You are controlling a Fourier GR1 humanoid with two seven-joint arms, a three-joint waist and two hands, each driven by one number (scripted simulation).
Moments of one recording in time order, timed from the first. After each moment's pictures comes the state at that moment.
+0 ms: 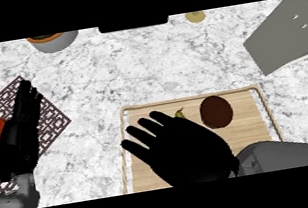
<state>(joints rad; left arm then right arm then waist) -0.09 0.33 -0.11 -1.65 0.16 0.34 0.12 -0.83 -0.41 0.90 -1.91 0.21 0.52 0.78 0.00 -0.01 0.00</state>
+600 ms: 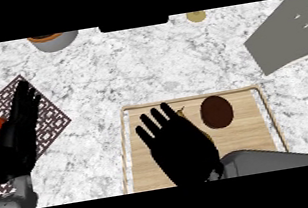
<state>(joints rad) -0.08 0.32 -0.09 -1.67 0.15 0.31 0.13 -0.77 -0.36 0.99 -1.80 0.51 0.58 0.82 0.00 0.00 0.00</state>
